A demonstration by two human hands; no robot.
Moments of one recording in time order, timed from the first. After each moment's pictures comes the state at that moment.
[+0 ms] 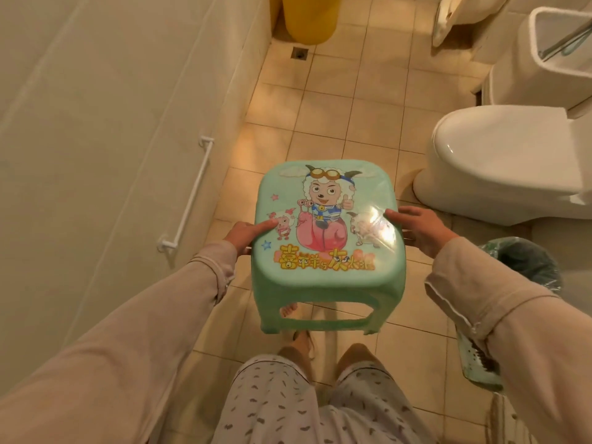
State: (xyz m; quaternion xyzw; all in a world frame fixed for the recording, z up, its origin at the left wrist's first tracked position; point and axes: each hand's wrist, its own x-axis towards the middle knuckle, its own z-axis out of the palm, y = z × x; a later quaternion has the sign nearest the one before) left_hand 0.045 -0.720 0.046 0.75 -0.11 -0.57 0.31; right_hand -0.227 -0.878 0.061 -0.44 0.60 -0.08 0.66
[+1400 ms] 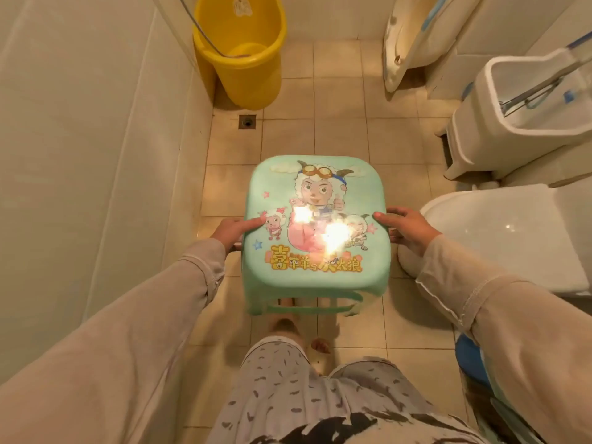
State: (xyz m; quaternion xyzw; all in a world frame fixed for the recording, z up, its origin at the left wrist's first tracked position) left_hand 0.196 -1.213 0.055 0.74 -0.18 -0.59 0.27; right_hand -0.105 -1.310 0.051 -0.38 0.64 -0.14 0.65
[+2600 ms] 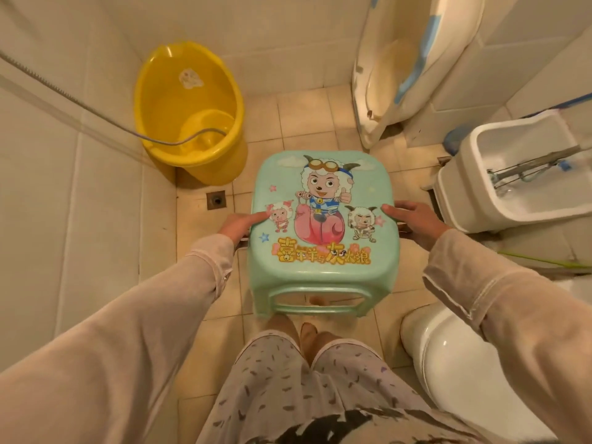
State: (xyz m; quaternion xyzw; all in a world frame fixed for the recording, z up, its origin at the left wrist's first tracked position) left_hand 0.240 -1.679 0.059 0.74 -0.21 -0.59 0.25; right_hand -0.066 -1.731 0.062 -0.34 0.67 -0.19 0.63
